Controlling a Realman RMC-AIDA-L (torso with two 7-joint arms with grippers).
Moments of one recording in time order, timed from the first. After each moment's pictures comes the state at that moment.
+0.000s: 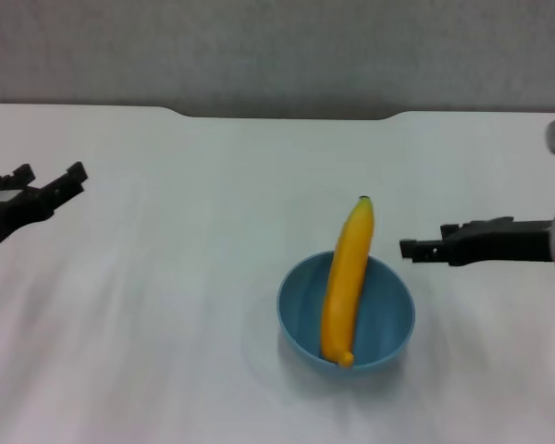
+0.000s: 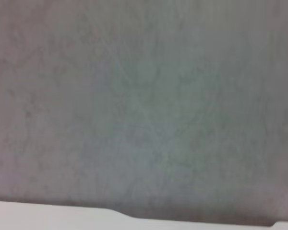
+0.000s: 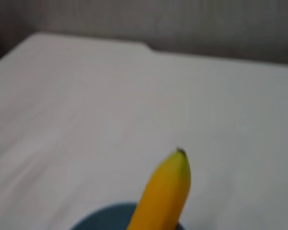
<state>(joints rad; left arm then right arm) -0.26 -2.03 -1.89 -0.74 0.96 -0.75 1.85 0.40 2.01 -1.37 -1.14 1.05 1.01 -0.76</state>
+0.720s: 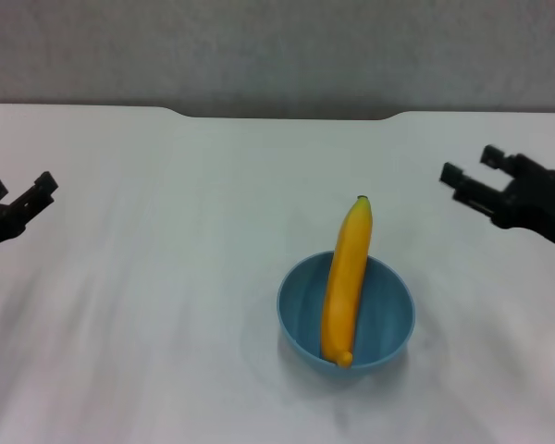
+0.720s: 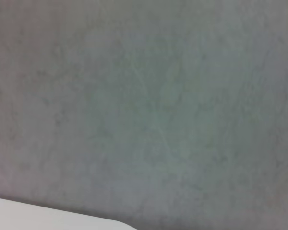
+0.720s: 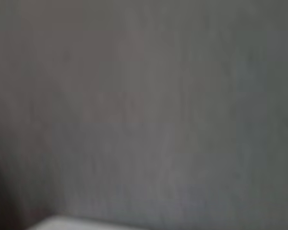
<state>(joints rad) -0.26 -2.03 -1.96 -0.56 0.79 -0.91 2.01 0.27 2.01 -1.37 -0.74 2.19 0.97 -1.96</state>
